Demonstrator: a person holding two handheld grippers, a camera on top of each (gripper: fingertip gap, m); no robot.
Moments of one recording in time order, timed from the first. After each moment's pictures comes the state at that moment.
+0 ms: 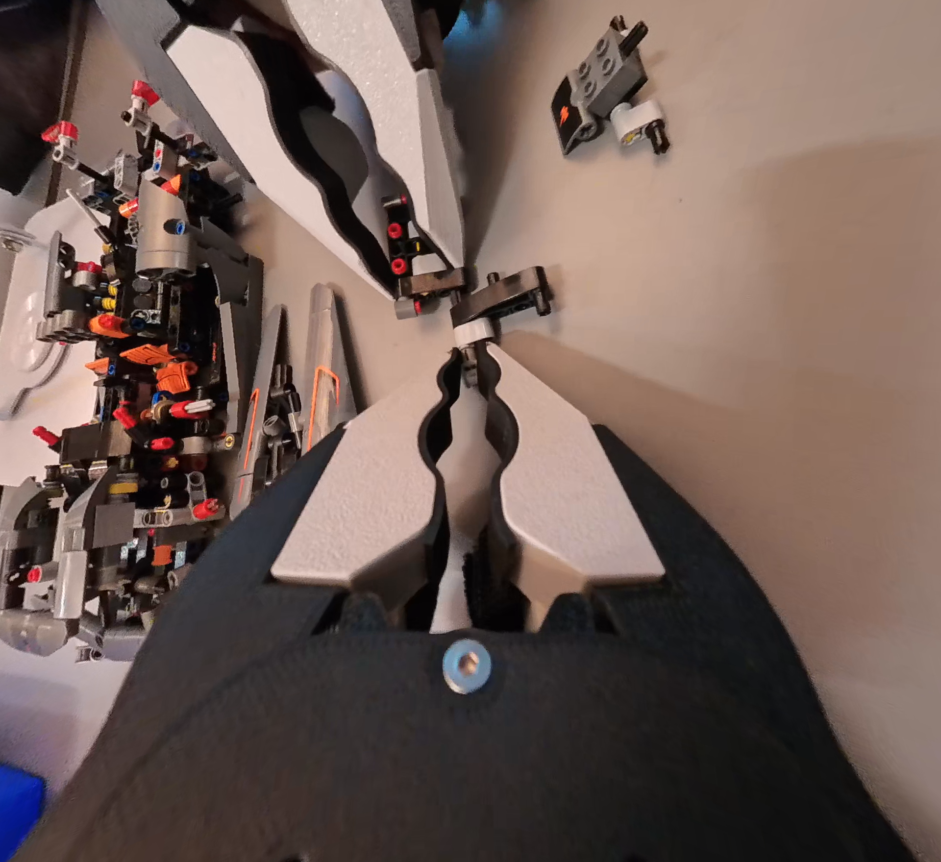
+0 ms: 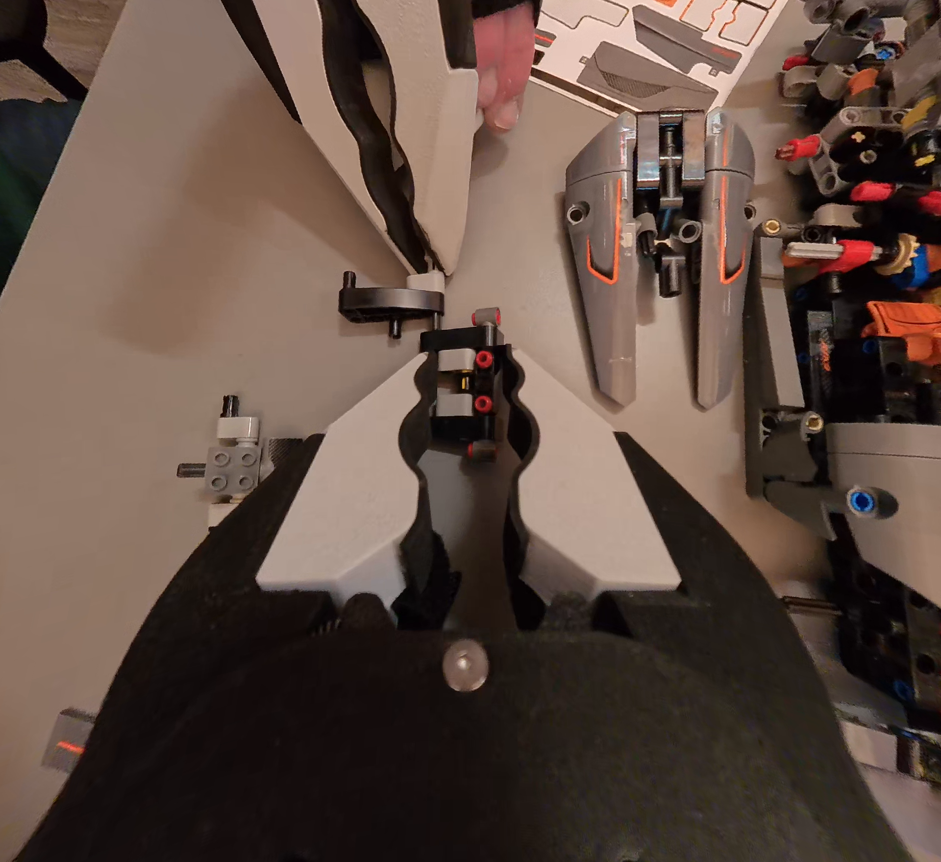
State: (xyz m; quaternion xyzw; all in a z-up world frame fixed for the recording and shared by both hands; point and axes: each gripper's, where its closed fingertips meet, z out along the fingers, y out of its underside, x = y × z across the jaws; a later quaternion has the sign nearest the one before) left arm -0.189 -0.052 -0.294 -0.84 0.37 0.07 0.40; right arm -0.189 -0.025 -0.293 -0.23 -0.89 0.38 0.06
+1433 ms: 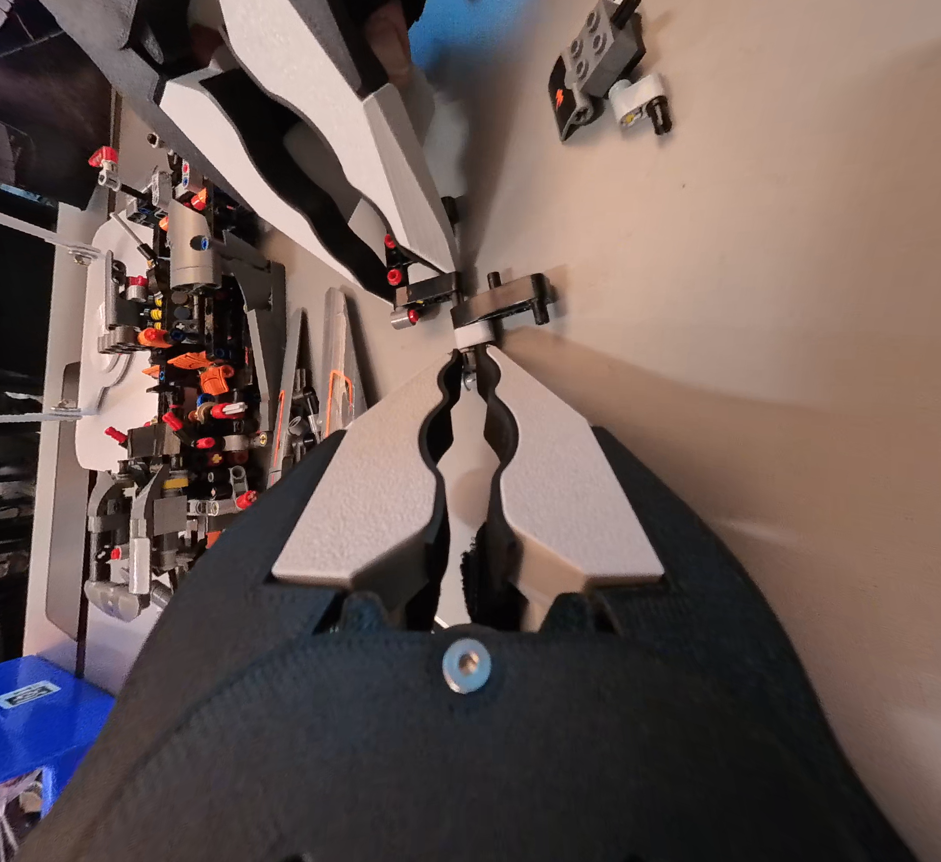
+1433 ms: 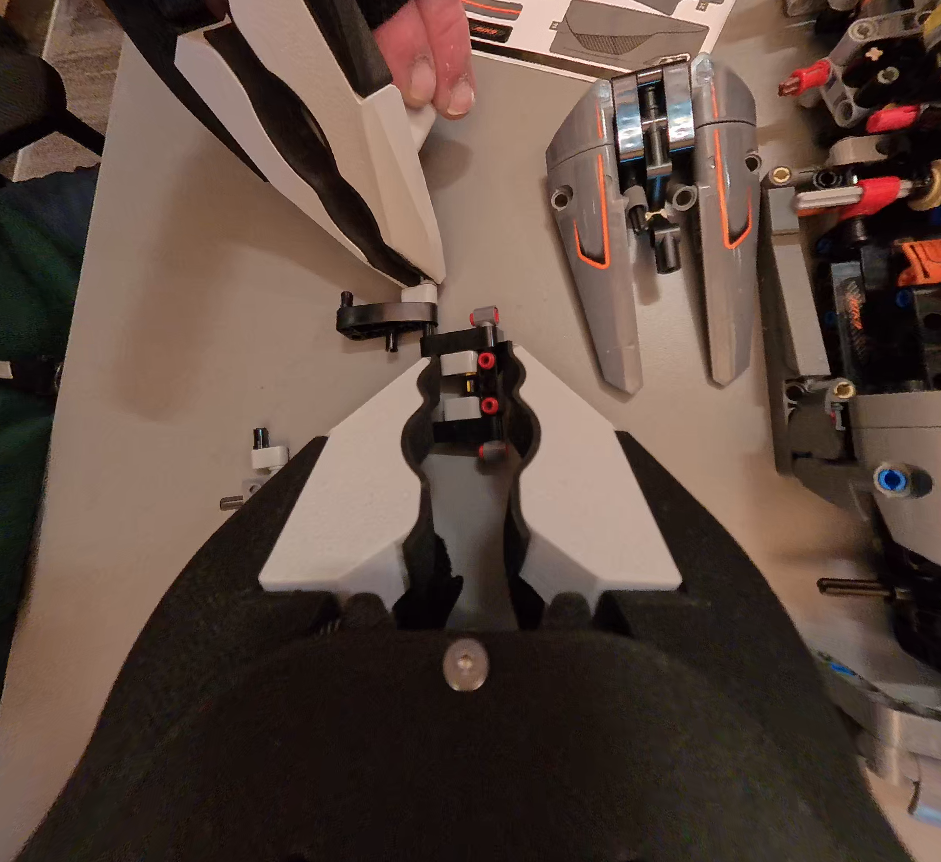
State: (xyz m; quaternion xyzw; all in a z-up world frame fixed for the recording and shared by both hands) left arm -0.189 -0.052 -0.293 -0.83 0.39 0.14 0.38; right arm -0.190 -0.027 -0.292 -0.31 -0.88 0.36 0.01
